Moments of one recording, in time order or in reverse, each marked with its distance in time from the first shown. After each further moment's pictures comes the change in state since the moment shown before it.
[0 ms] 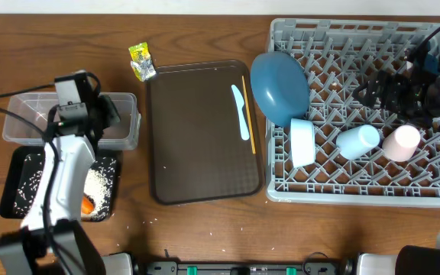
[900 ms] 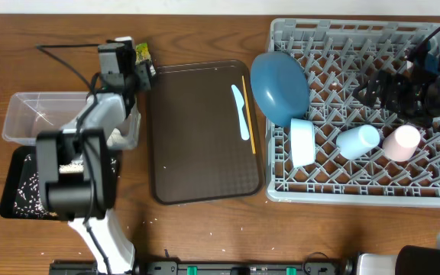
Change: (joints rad) left arm -0.146 0.514 0.267 0.463 0.084 0.143; right arm 0.000 0.000 0.000 0.006 0.000 0.000
